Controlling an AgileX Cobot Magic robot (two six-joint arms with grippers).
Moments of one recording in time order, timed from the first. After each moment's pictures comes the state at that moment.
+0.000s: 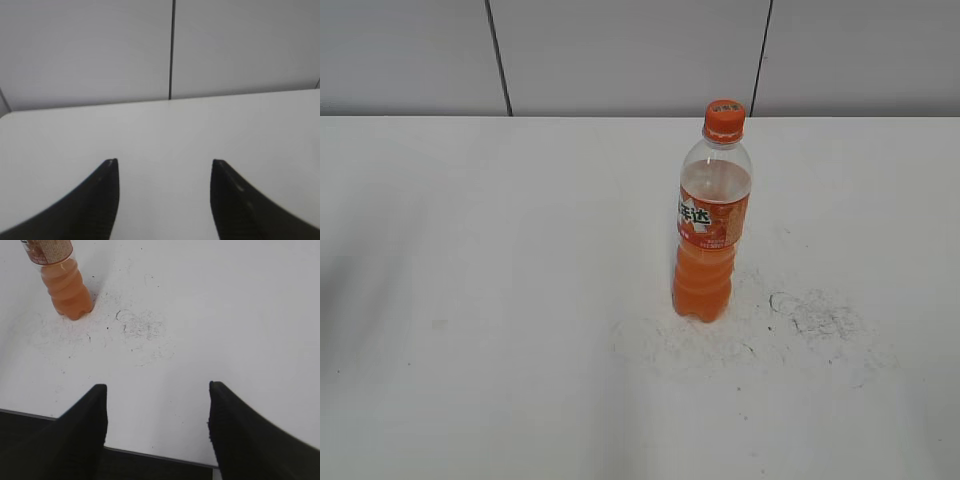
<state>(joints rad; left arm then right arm) -0.16 0.90 -0.62 -0.01 0.12 0.05 -0.04 -0.01 -0.45 0.24 1.09 -0.24</state>
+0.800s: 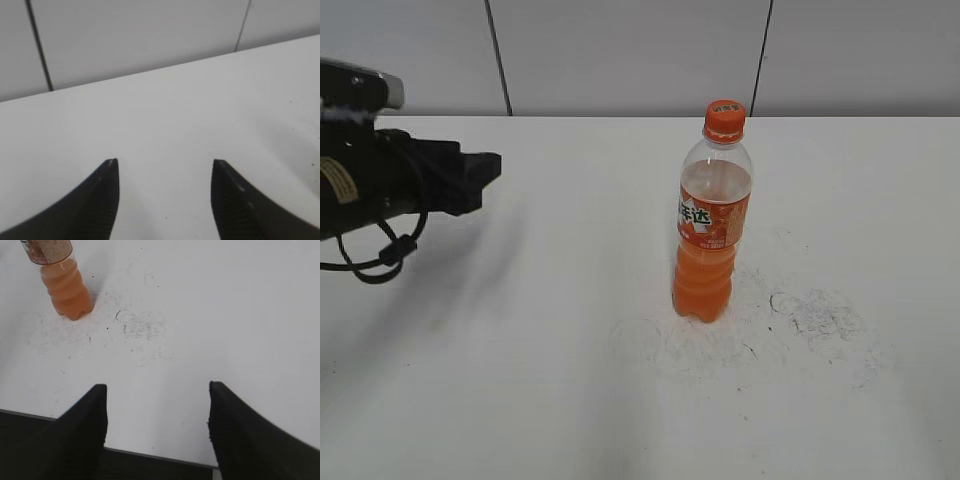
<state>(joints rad) -0.28 1.67 -0.62 0.36 -0.65 -0.21 -0.04 -0.01 -0.45 0.24 1.09 -0.24</state>
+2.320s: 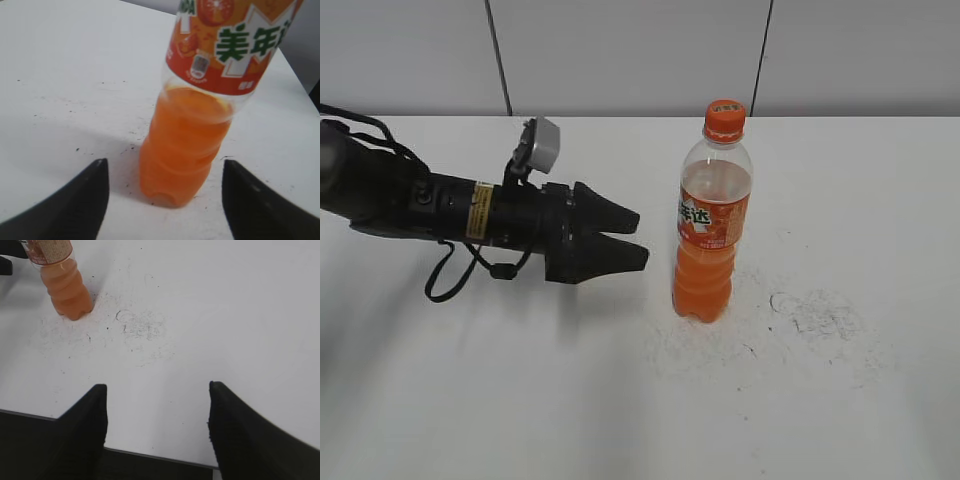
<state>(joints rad) -0.30 2.20 -1.13 1.43 -1.15 -0.76 -0.04 -0.01 -0.45 0.24 1.09 -0.24</state>
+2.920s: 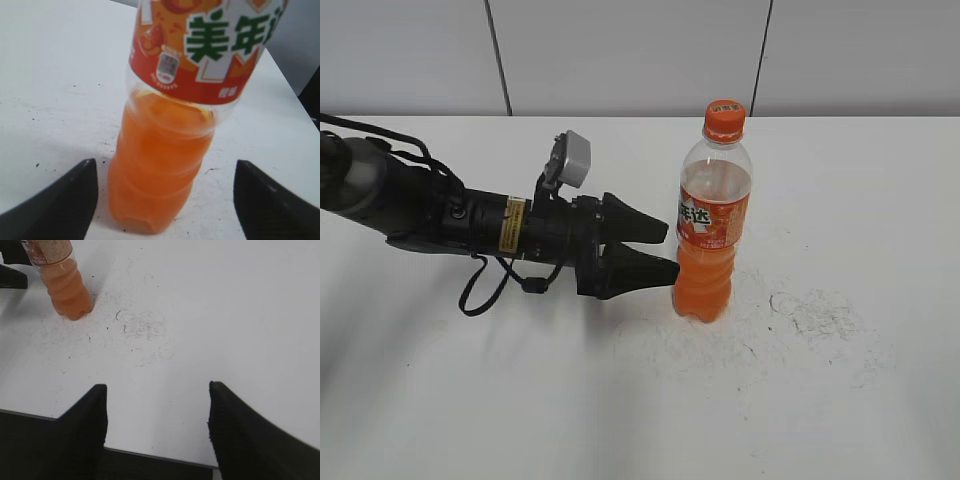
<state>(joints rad) -0.39 2.25 -1.14 1.36 -1.15 -0.73 -0.04 -0.01 -0.45 0.24 1.09 -0.24</state>
